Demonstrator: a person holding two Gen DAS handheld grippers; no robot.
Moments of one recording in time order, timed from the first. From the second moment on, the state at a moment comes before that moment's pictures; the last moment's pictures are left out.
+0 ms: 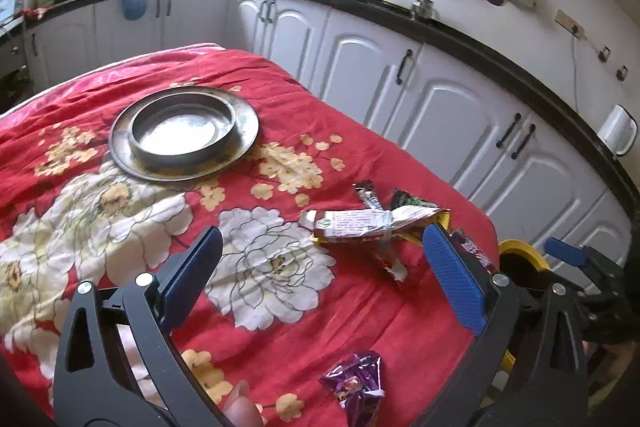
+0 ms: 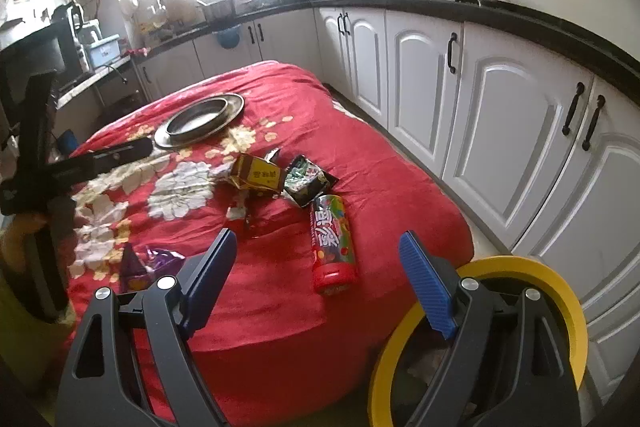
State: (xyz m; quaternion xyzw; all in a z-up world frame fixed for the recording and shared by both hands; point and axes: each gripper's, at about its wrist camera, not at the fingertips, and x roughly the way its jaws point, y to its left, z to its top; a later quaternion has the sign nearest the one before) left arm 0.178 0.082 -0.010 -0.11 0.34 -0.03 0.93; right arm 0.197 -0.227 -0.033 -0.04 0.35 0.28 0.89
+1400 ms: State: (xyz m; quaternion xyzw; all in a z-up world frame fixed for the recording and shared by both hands) left arm 0.263 -0.028 -0.068 0.20 0.42 -0.15 0.87; right arm 0.246 -0.222 -0.089 -0.02 0.42 0.32 0.85
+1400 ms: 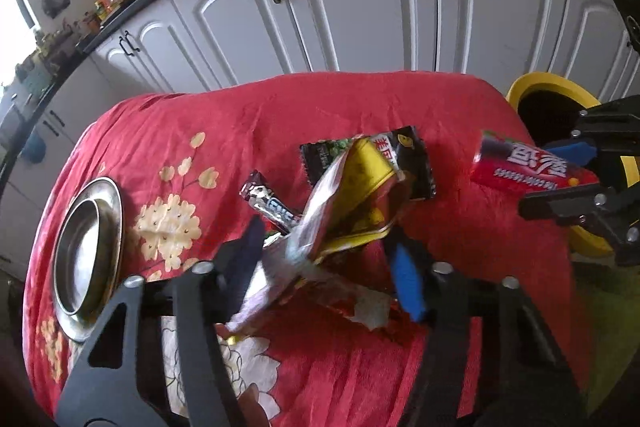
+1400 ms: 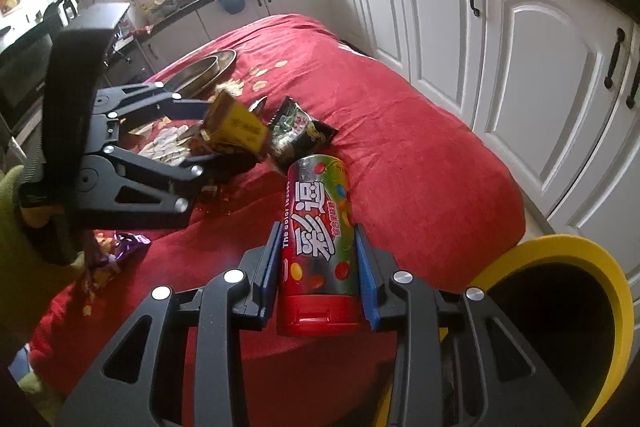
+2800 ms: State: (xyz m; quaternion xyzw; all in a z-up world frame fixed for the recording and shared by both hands) left arm 0.175 0.005 0.016 -0.04 0.33 -0.16 0.93; right arm 0.172 -0.253 -0.010 -0.01 0.34 0.34 0.88
